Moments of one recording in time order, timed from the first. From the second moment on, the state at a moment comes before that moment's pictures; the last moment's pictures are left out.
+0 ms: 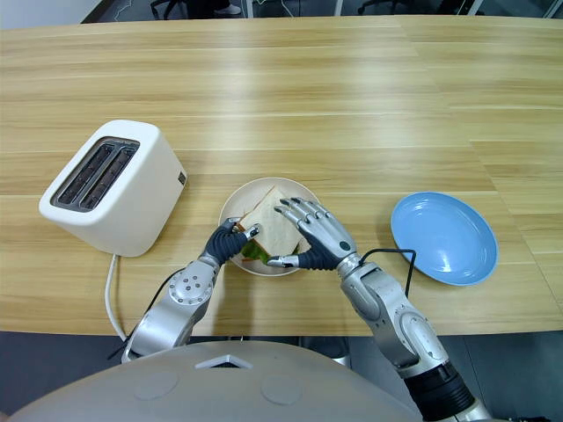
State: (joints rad) left arm 0.25 0.07 -0.49 -0.51 0.20 0.79 0.06; right arm 0.30 -0.51 0.33 -0.34 -0.84 -0.22 0.08
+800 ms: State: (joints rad) left arm 0.27 0.07 -0.48 -0.48 0.25 0.79 0.10; right arm 0.20 -0.55 0.44 -0.11 -0.86 -0.40 0.05
